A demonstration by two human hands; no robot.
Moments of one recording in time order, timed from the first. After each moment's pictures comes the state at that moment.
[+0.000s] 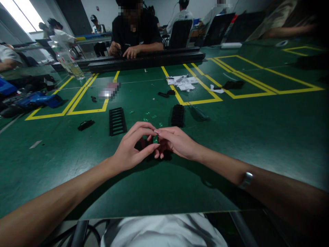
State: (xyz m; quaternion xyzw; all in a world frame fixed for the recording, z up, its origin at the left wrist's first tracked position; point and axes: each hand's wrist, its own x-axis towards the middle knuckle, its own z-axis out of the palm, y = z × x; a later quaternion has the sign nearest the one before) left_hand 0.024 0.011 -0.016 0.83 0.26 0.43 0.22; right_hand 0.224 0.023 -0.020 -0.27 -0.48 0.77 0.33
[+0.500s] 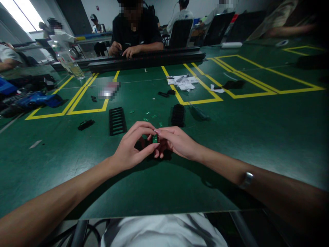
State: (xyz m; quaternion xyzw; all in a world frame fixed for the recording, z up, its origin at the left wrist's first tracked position) left_hand 0.024 0.012 -0.016 0.83 0.27 0.43 0.22; right_hand 0.223 0.023 -0.022 -0.27 -0.48 0.76 0.33
